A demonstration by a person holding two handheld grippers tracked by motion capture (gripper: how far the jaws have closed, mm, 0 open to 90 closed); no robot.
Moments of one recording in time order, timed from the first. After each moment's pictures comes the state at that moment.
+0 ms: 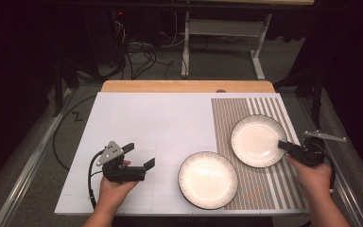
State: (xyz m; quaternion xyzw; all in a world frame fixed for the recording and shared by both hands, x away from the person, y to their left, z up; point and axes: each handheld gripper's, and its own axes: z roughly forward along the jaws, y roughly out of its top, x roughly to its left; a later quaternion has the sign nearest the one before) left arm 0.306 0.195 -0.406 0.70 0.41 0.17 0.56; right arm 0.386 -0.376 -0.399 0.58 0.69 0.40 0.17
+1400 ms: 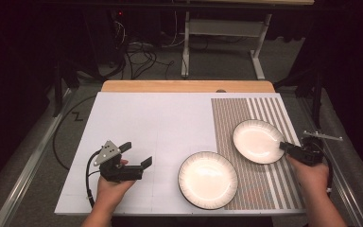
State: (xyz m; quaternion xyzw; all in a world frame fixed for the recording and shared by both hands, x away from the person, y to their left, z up) left arm 0.307 0.202 -0.407 0.69 0.41 0.19 0.56; right arm 0.397 -0.383 -0.415 0.62 0.67 0.37 0.17
